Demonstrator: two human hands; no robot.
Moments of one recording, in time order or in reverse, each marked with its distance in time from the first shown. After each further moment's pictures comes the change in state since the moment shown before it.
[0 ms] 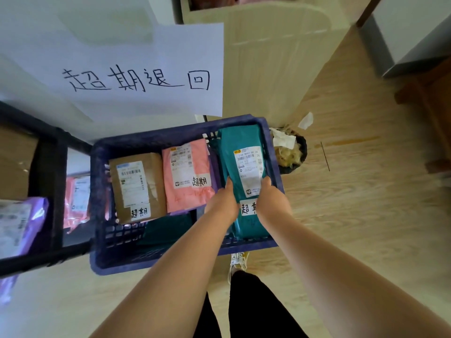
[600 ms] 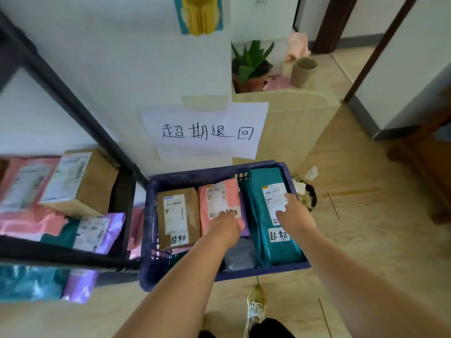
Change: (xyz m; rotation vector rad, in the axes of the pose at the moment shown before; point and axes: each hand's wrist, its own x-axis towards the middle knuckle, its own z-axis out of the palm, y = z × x) left_hand -0.073 -0.062 -0.076 0.095 0.051 0.099; right_hand -0.064 -0.033 -0.058 0.342 0.145 -0.047
